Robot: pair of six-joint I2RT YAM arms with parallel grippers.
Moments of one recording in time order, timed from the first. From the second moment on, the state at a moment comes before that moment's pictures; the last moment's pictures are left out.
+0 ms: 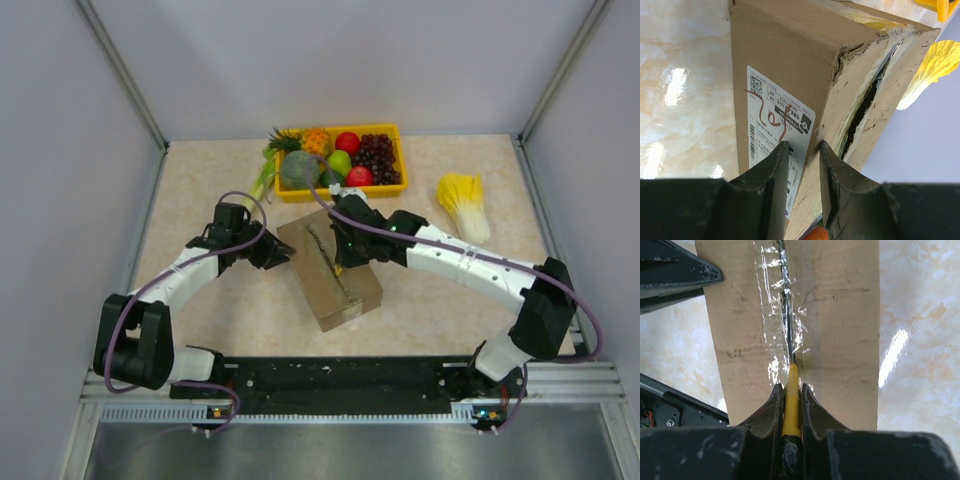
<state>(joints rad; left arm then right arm) -0.23 1.34 0.76 -0.28 0.41 -1.09 0.96 1.57 1.38 -0.75 0.20 0.60</state>
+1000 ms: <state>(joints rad) -0.22 1.34 0.76 -0.27 0.41 -1.11 0.96 1.43 1.25 -0.75 0.12 0.61</state>
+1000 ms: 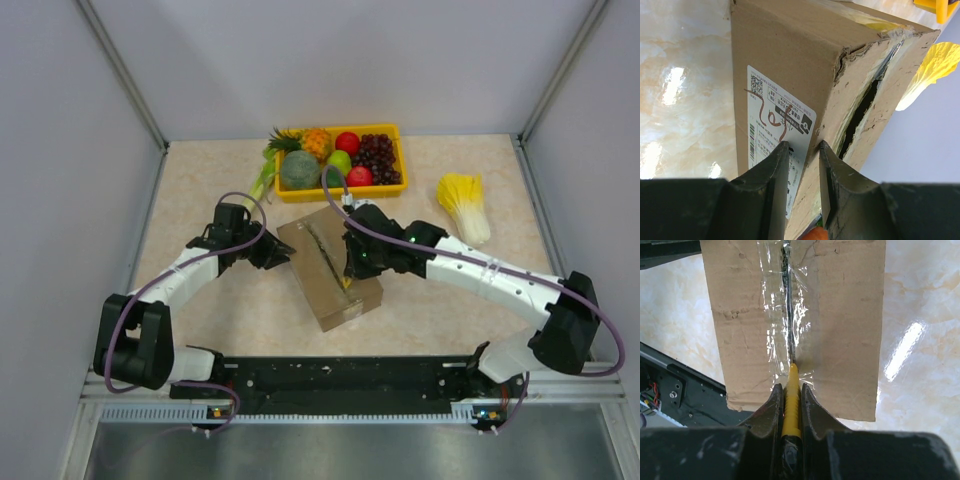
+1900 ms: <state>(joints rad) -0.22 1.34 0.76 -0.27 0.41 -1.11 0.96 1.36 1.19 -0.76 0.10 0.64</state>
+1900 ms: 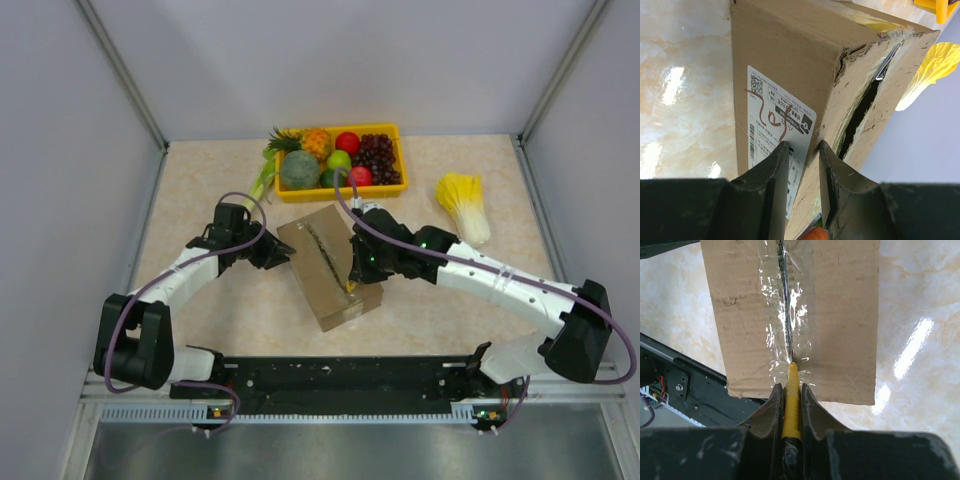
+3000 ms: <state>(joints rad) -0.22 1.34 0.76 -0.27 0.41 -1.12 0.96 1.29 1.15 -0.78 0.08 0.68</state>
